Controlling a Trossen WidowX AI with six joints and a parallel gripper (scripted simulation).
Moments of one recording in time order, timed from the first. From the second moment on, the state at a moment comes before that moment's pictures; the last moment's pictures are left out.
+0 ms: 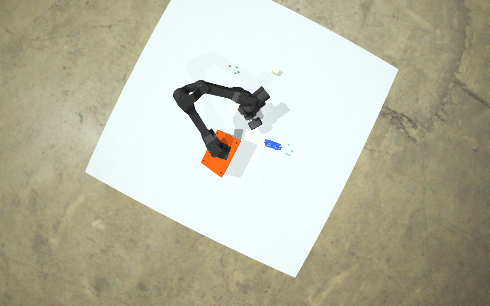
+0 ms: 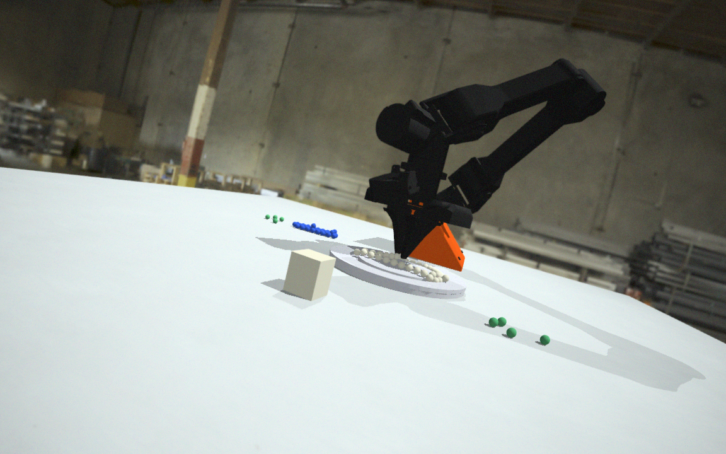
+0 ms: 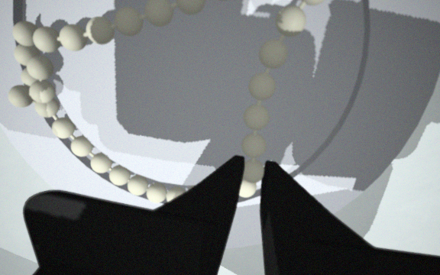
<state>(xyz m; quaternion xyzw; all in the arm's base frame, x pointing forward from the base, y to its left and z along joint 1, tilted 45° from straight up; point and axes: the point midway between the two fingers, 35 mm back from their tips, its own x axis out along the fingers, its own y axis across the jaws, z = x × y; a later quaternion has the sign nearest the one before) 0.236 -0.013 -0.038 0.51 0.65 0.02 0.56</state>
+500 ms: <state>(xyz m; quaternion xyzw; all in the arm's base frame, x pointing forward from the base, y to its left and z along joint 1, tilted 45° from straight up) 0.232 -0.016 -0.035 0.51 0.65 0.02 0.56</state>
